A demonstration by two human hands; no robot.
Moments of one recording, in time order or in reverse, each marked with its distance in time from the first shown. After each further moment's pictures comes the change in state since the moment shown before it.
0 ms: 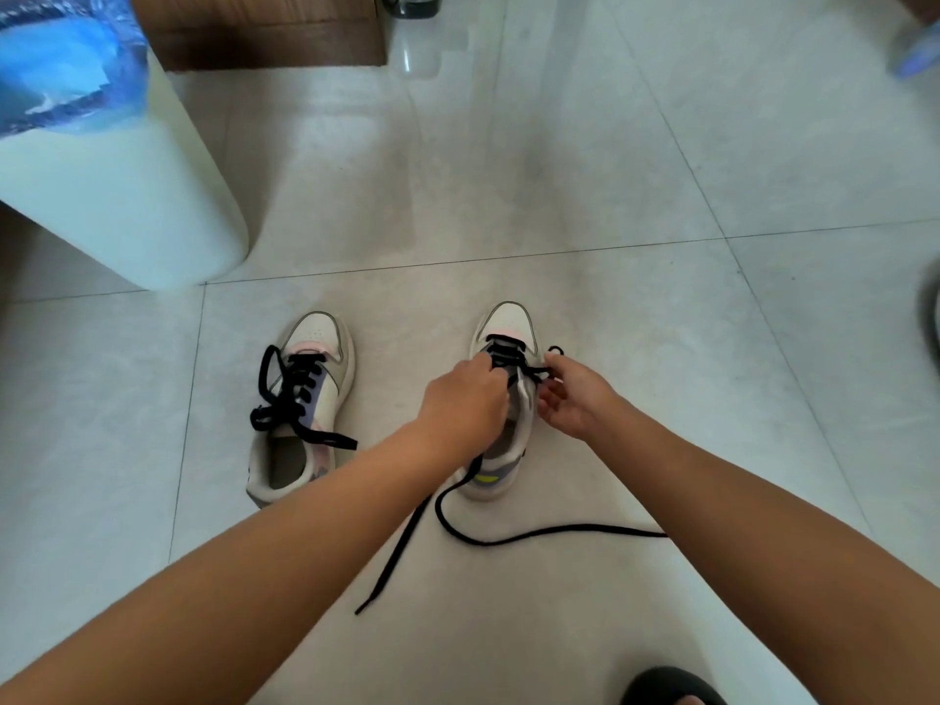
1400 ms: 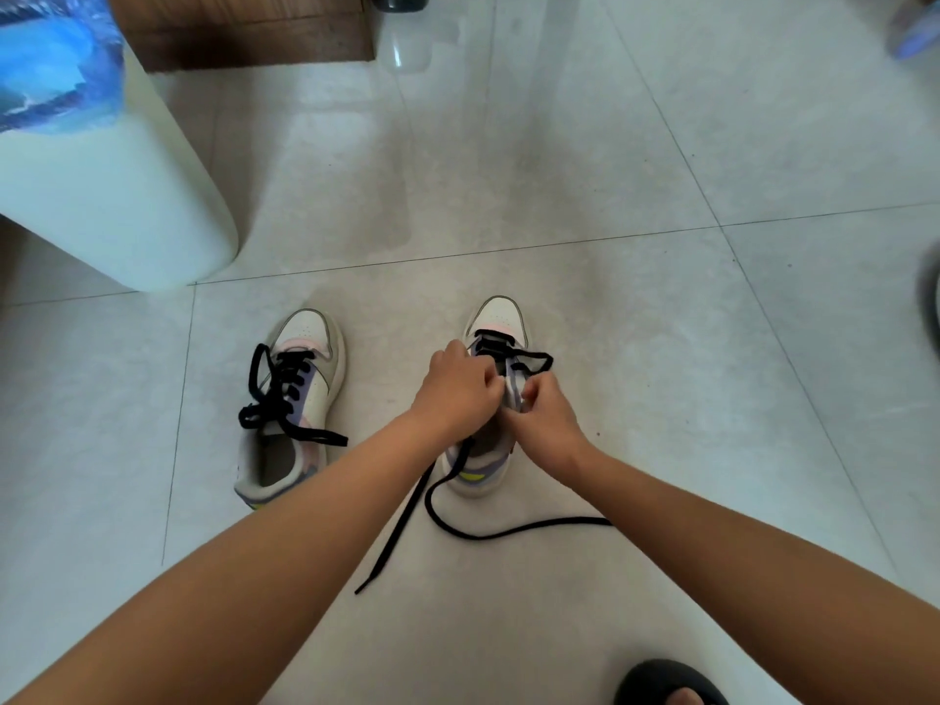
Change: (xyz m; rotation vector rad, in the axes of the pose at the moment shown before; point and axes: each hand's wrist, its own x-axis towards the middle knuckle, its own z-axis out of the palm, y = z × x) left_hand 0.022 -0.005 0.019 -0.386 0.054 -0.158; right_hand -0.051 0.041 -0.008 -0.732 -0.120 -0.471
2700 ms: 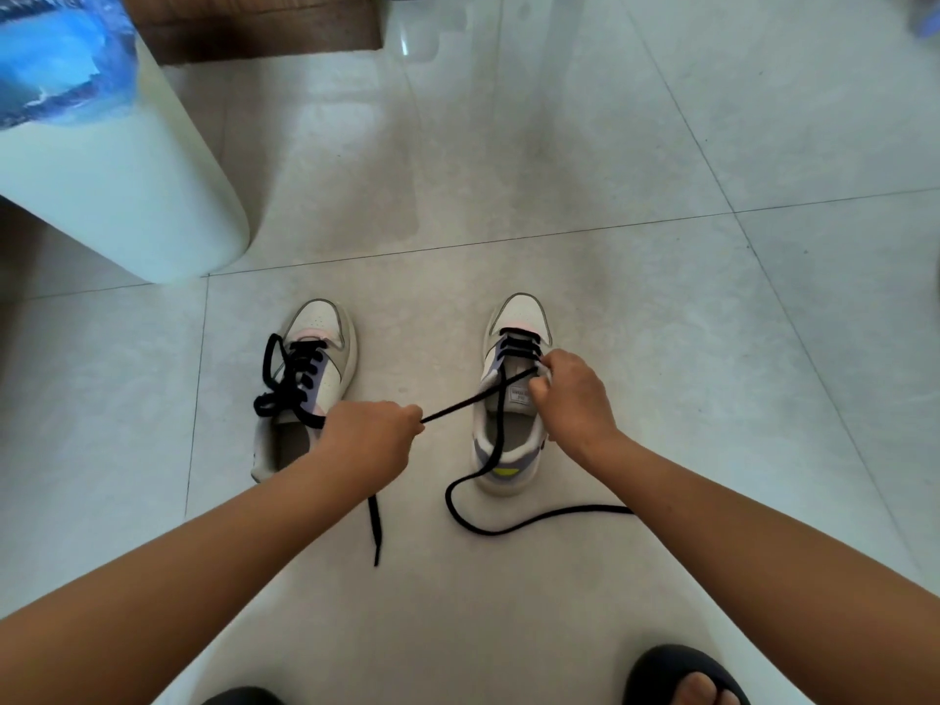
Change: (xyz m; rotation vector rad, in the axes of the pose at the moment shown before) left_hand -0.070 -0.056 -0.037 0.725 -0.158 0.094; right_hand 0.014 -0.005 -0.011 -0.531 0.198 -0.196
